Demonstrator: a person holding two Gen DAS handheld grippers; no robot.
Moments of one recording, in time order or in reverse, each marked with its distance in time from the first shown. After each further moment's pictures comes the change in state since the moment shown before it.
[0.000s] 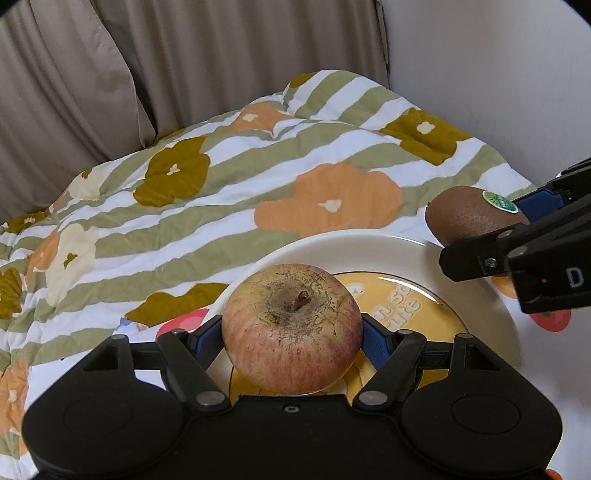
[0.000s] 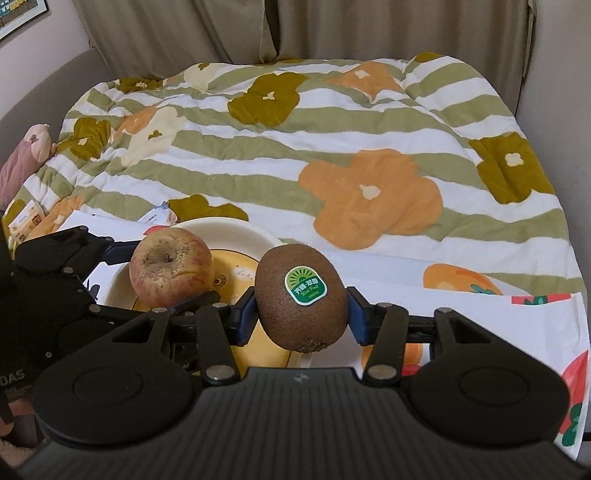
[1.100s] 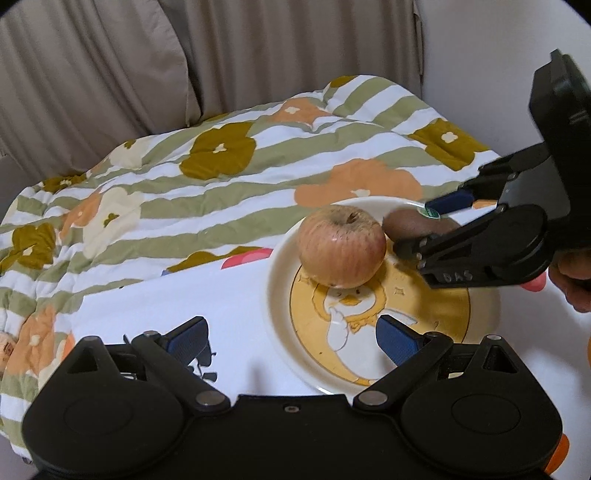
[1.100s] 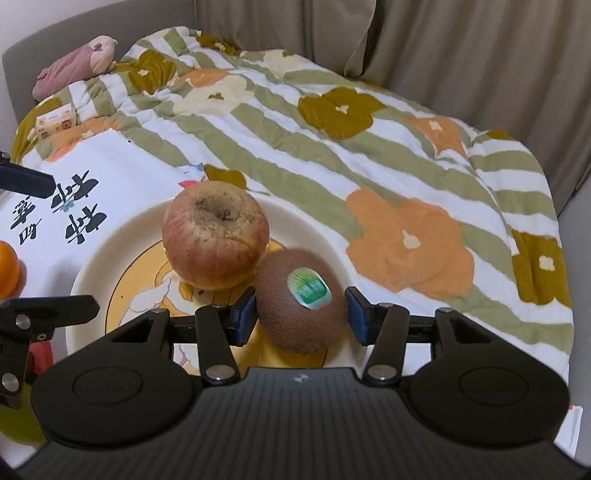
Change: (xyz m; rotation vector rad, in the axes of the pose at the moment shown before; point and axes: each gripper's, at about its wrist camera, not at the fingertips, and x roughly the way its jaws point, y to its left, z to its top) left arm -0.076 0.026 -0.043 -0.122 0.024 0.058; right arm 0.033 0.055 -0.022 -0.413 -0.100 0.008
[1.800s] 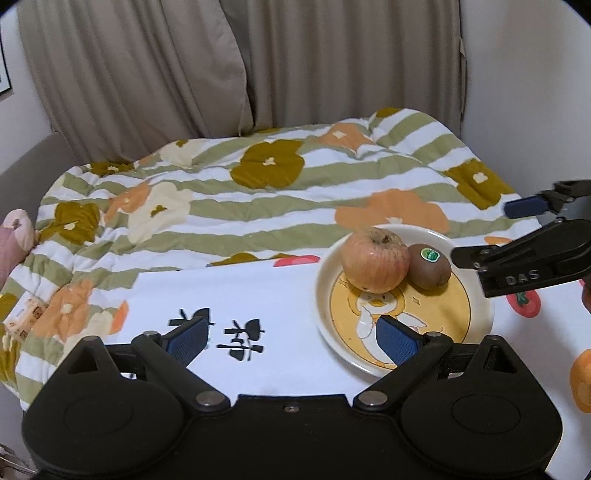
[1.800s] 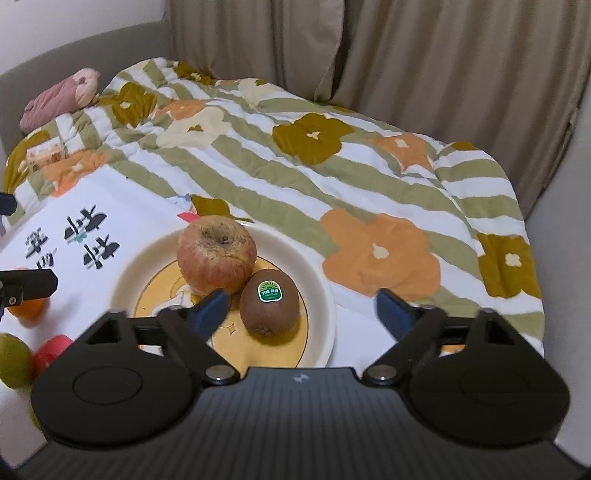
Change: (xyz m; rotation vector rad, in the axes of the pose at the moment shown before) left arm -0.068 0.025 -0.014 -0.145 -0.068 0.088; right arm -0.075 -0.005 0.000 0.112 -0.047 -0.067
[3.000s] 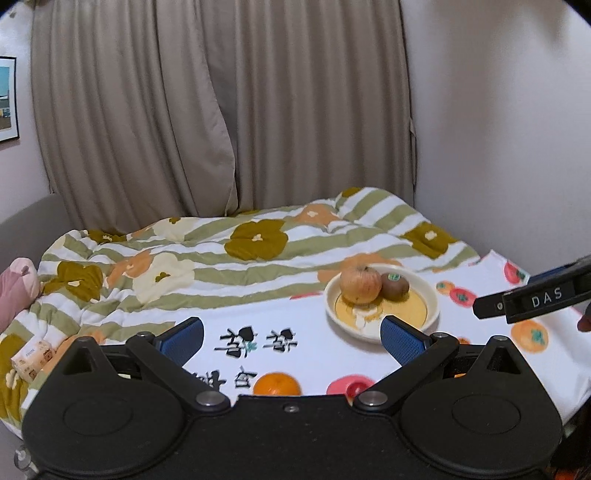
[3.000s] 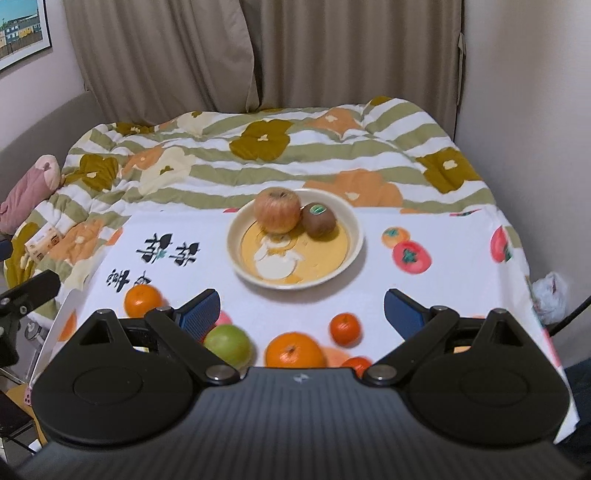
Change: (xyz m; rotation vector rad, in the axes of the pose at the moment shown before) left arm -0.143 0.091 -0.091 0.059 -0.294 -0.141; right arm -0.181 0.124 -0.061 0.376 0.008 -0.142
